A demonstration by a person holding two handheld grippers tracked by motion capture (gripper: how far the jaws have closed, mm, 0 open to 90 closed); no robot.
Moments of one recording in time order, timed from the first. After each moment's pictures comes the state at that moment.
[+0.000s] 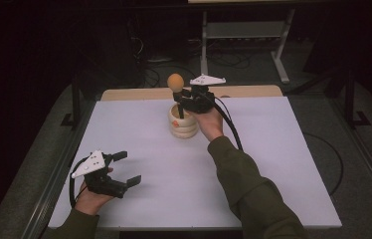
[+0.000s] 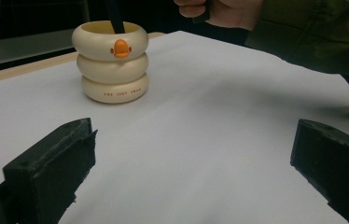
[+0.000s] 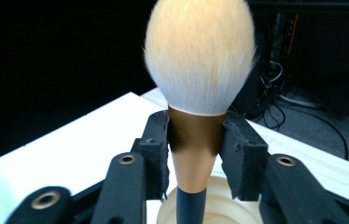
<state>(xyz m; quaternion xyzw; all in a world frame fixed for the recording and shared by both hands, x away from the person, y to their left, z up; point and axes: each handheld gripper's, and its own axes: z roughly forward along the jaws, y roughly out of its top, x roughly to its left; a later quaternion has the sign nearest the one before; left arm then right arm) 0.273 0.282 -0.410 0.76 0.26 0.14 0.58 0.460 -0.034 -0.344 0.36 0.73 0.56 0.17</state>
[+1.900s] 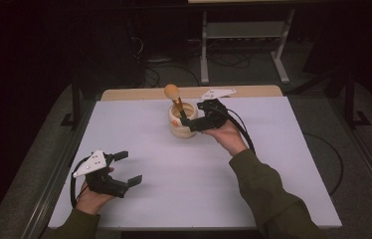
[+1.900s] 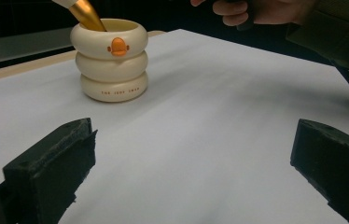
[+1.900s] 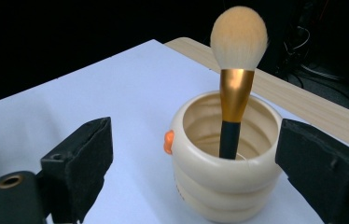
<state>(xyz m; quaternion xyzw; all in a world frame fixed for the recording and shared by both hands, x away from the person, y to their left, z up) 0.274 0.280 -0.410 0.76 0.26 0.14 0.57 0.420 -0.067 -0.352 0.32 0.79 0.51 0.13</state>
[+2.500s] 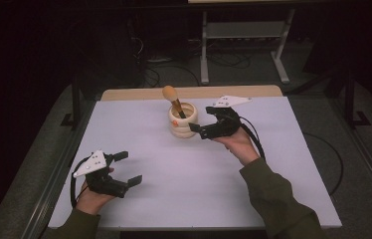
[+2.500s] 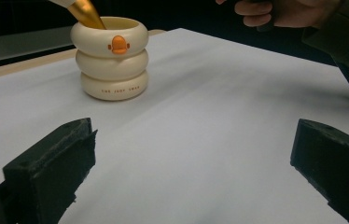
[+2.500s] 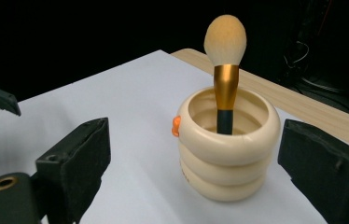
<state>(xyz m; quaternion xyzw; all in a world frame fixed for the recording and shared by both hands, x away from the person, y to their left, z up) 0.275 0.280 -0.412 0.76 0.27 0.14 0.58 0.393 -0.097 -0.353 0.31 0.77 0.54 0.14</state>
